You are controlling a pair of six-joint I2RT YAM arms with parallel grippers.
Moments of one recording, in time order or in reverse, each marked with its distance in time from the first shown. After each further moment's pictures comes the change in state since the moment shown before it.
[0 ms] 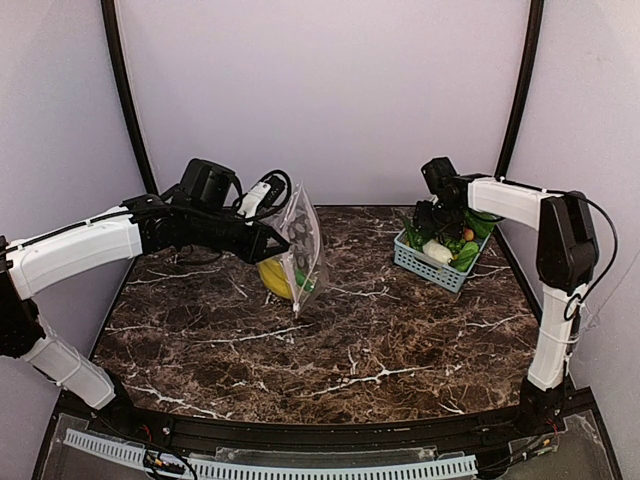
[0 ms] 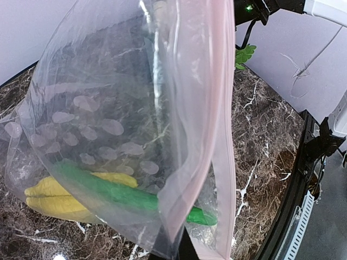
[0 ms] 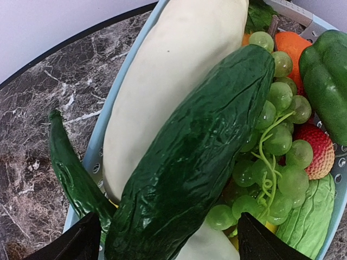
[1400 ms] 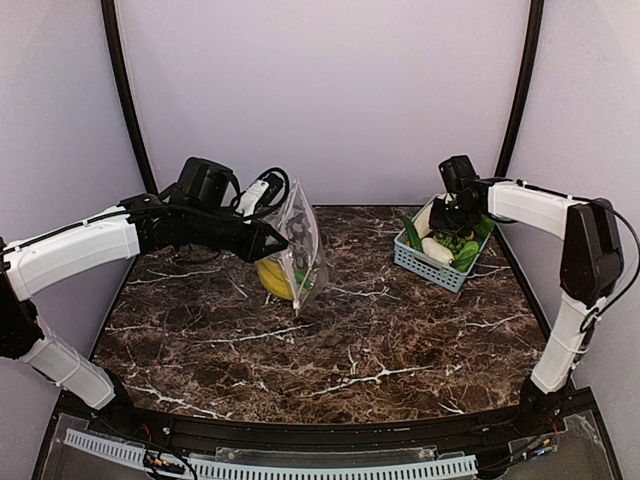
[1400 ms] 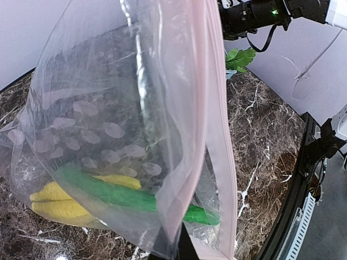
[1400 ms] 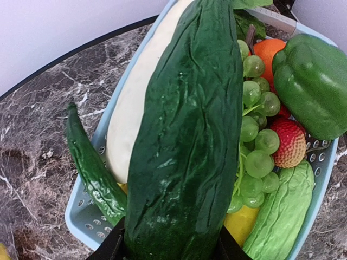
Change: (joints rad) left arm 0.000 -0.012 0.000 0.001 -0.009 0.001; right arm -0.032 -0.145 -0.151 0.080 -0.057 -0.048
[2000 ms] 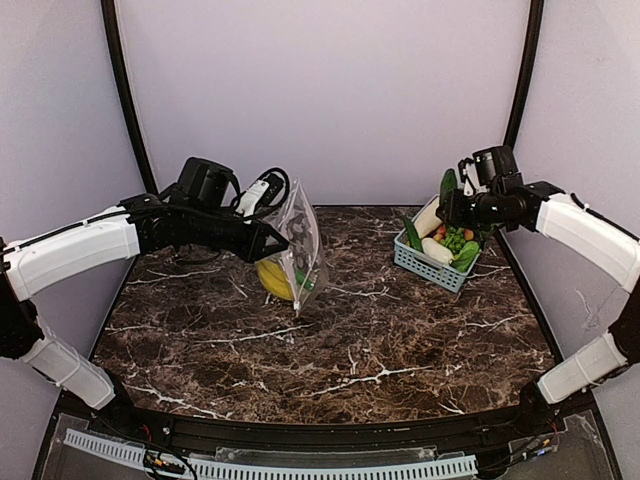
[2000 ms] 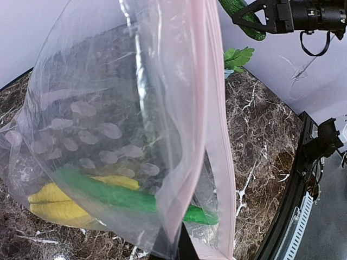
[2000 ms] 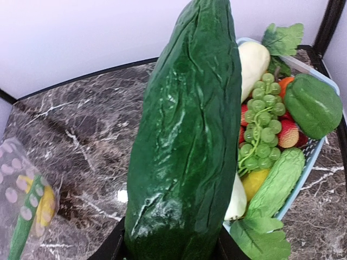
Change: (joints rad) left arm 0.000 0.000 0.000 0.000 0.009 -0.001; right arm 0.049 -0.433 -0.229 0.042 -0.167 -0.137
